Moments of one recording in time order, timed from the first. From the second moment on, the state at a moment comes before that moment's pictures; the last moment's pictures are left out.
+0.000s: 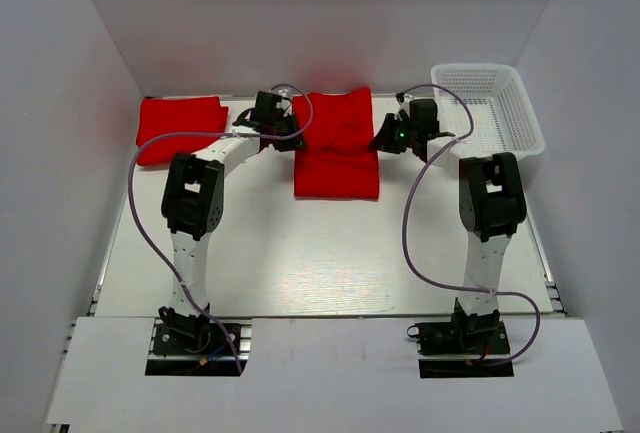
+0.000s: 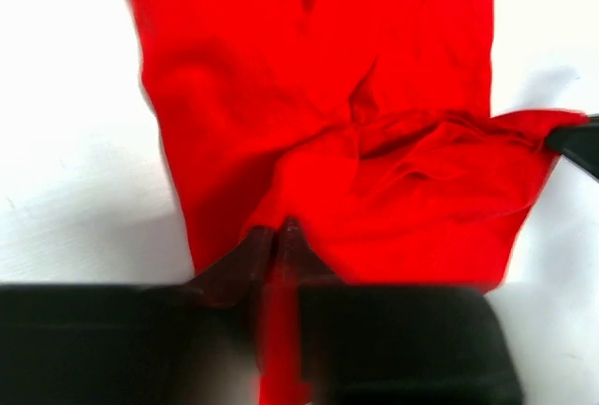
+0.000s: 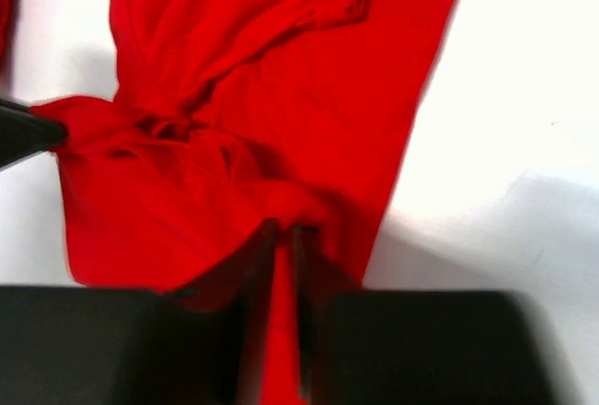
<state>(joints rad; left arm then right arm) -0.33 2.16 1.66 -0.26 0.27 -0.44 0.22 2.05 1.39 0.03 -0.45 0.36</state>
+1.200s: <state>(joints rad) -0.39 1.86 1.16 -0.21 0.29 -0.36 0.22 1.74 0.91 -0.01 -0.55 0.33</state>
